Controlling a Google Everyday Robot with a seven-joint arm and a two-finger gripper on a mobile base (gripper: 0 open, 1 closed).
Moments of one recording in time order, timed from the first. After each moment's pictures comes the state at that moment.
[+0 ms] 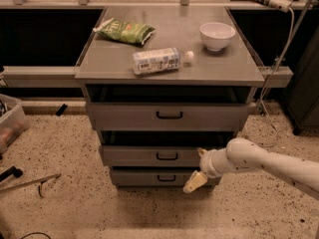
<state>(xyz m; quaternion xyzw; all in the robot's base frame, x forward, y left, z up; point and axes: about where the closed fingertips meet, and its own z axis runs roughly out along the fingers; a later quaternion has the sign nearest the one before) 0.581 -0.139 0.454 -0.52 0.79 0.16 0.29</state>
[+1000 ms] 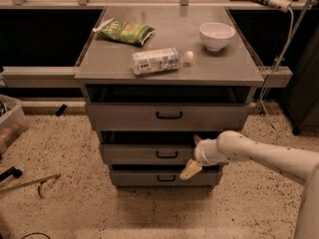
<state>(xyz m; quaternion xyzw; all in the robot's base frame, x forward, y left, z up) 0.629 -0.133 0.466 -0.55 0.77 0.09 0.32</state>
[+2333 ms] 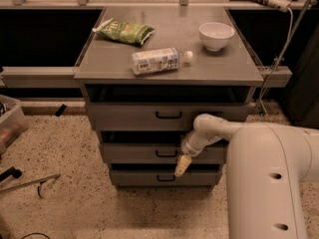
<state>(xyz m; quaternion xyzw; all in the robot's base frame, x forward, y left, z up) 0.673 -0.099 0.408 -0.63 0.75 0.11 0.18</state>
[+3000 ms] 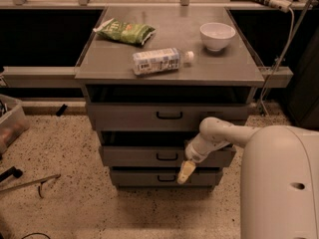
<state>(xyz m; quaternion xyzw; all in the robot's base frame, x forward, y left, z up) 0.628 -0.107 0.412 -0.61 0.76 0.15 0.17</state>
